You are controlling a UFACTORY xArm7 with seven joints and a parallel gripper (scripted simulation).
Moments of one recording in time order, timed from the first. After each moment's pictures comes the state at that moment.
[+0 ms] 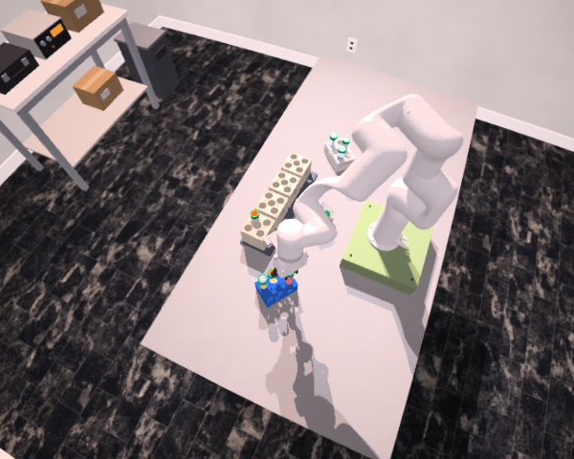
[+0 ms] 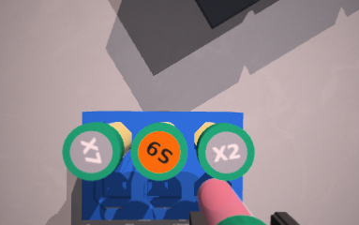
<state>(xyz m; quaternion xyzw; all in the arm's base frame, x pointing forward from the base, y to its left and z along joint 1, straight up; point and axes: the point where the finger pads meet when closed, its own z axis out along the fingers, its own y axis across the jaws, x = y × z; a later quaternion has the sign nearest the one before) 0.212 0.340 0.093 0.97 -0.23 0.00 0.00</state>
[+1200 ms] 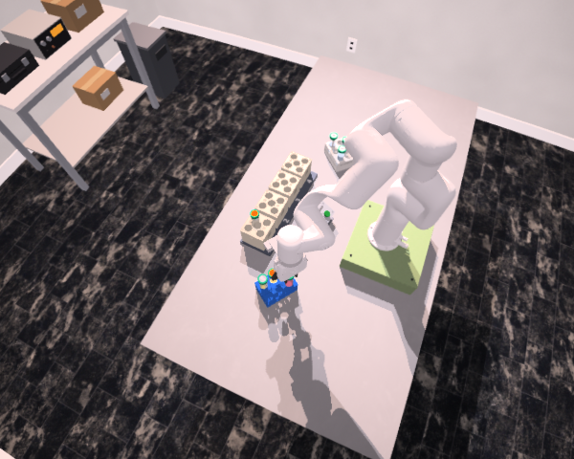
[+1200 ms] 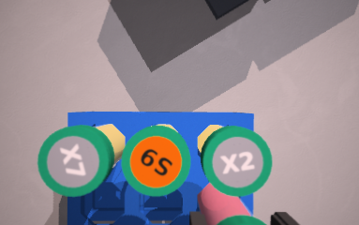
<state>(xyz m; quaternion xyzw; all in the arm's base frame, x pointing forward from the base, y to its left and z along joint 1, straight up) 0.212 0.340 0.061 0.97 -0.23 0.00 0.00</state>
